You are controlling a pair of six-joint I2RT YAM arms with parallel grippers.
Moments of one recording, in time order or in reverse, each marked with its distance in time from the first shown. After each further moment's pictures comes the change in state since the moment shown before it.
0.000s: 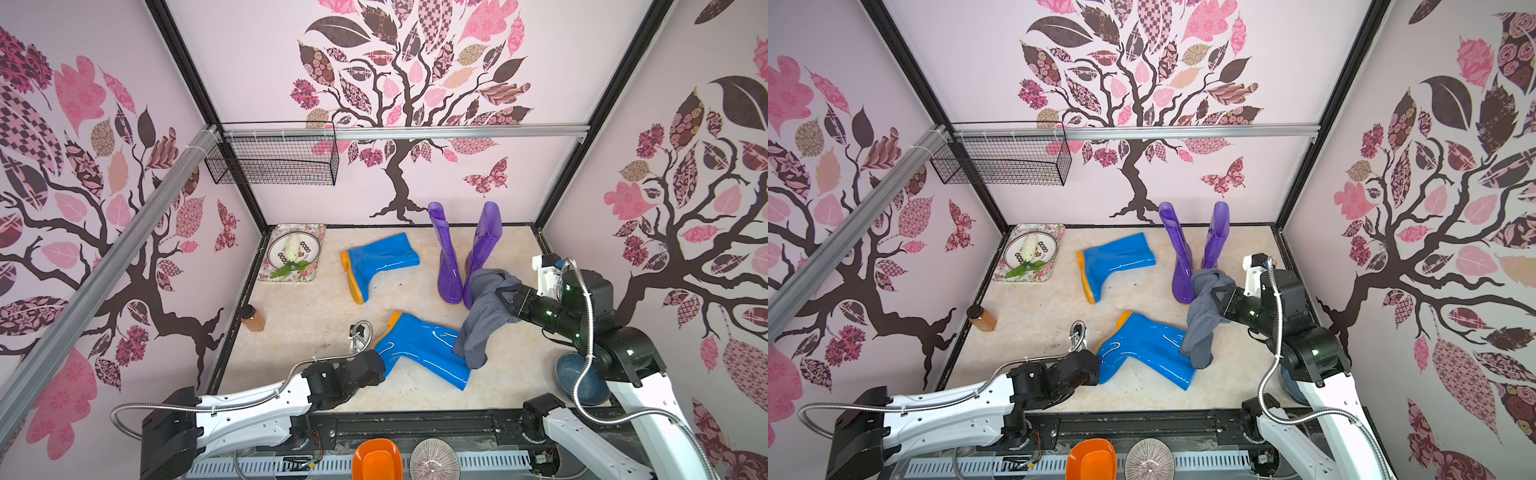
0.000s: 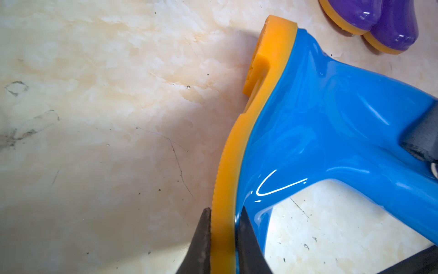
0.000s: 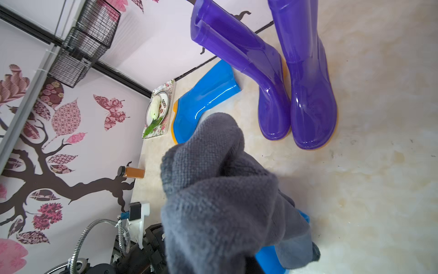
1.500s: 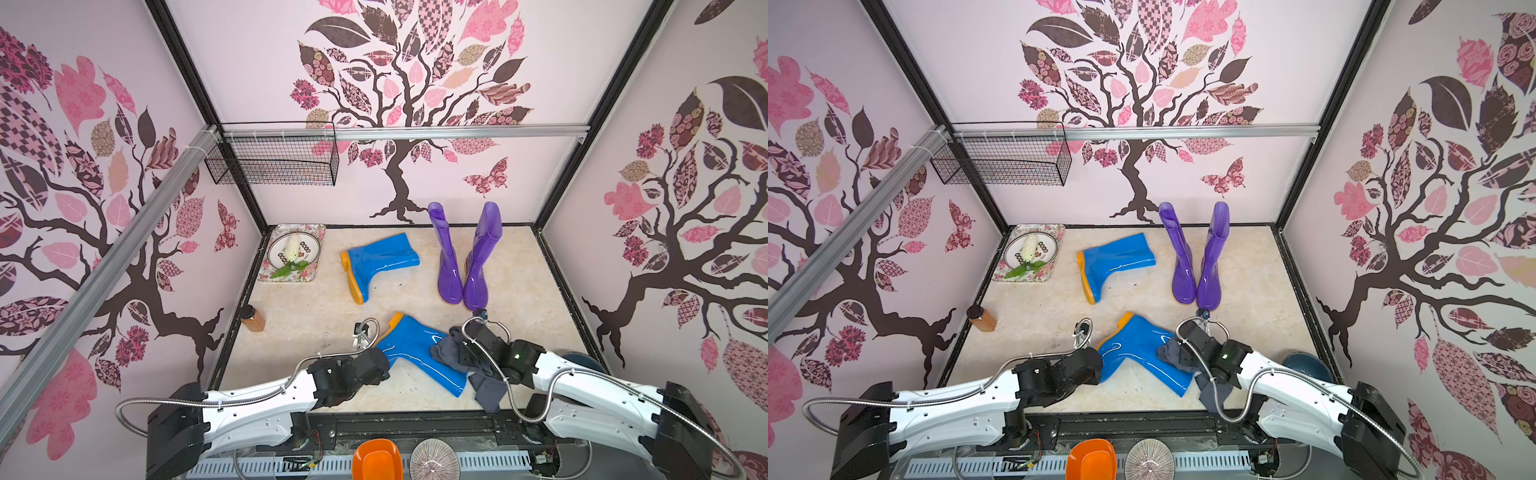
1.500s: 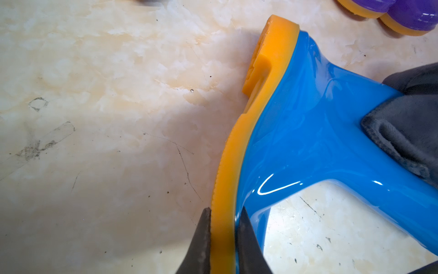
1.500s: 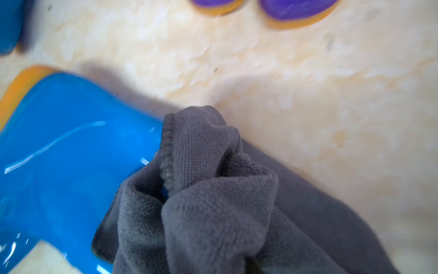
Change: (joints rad) left arm 0.000 0.068 0.052 -0.042 -0.010 0.036; right arm 0.650 0.268 -0.563 0.313 0.512 0.262
